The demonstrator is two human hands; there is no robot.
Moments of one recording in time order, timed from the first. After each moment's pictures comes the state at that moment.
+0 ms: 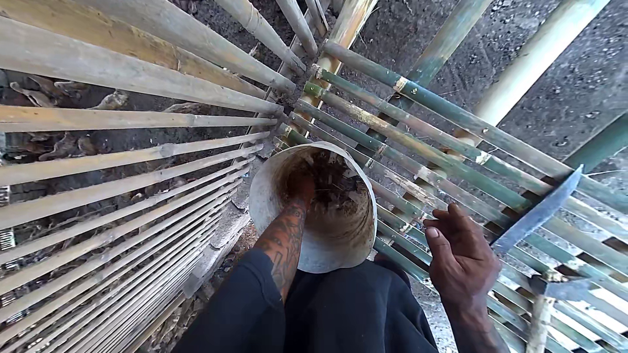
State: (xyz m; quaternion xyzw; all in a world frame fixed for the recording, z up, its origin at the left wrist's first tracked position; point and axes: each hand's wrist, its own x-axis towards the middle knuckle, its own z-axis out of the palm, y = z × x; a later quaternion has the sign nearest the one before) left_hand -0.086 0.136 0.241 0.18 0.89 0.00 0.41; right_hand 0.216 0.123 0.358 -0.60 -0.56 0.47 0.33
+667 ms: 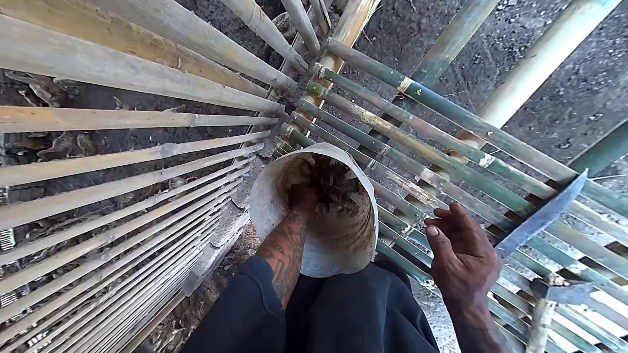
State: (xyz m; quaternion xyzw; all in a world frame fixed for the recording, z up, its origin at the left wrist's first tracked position) left_hand -0.076 0.125 0.255 0.17 0.86 -0.15 0.46; right_hand 0.213 0.128 0.353 -0.60 -0.55 0.48 0.32
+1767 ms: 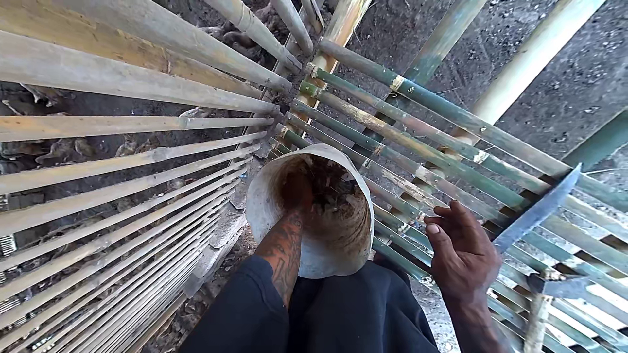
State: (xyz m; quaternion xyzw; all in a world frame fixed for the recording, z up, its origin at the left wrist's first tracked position) left_hand -0.061 0.144 0.281 0.23 0.88 -0.17 0.37; right_hand 0.222 0.130 0.350 -0.60 -0.54 0.49 0.33
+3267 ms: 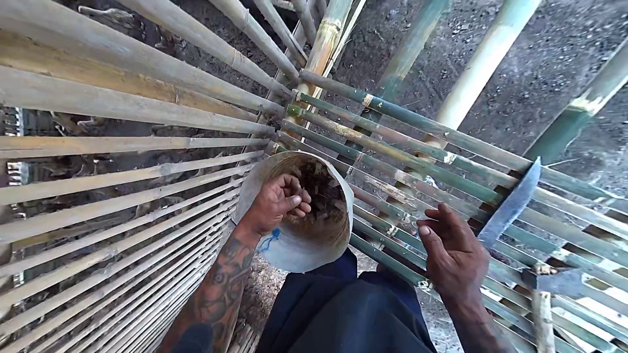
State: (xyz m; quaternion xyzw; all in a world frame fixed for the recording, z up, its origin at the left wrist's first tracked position) left_hand -0.088 0.142 0.416 0.23 0.59 0.34 0.69; right_hand 0.258 0.121 0.351 -0.61 -0.53 0.48 0.34
